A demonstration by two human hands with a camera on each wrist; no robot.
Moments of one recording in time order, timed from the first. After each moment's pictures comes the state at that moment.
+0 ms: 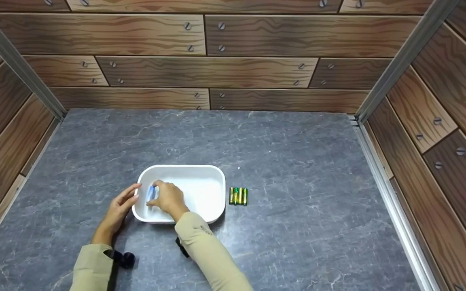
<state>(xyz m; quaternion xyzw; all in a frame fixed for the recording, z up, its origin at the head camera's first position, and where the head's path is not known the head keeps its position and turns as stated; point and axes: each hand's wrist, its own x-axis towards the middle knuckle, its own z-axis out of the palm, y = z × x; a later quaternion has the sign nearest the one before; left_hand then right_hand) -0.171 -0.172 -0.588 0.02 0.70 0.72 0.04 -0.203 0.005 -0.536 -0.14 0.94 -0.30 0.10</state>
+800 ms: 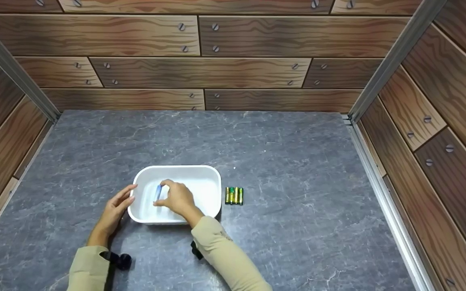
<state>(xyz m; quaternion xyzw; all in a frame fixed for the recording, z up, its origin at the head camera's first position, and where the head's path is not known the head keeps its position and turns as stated) -0.171 -0.172 -0.585 0.00 0.72 0.69 0.05 -0.192 0.049 -0.521 -0.15 0.90 -0.40 0.09</state>
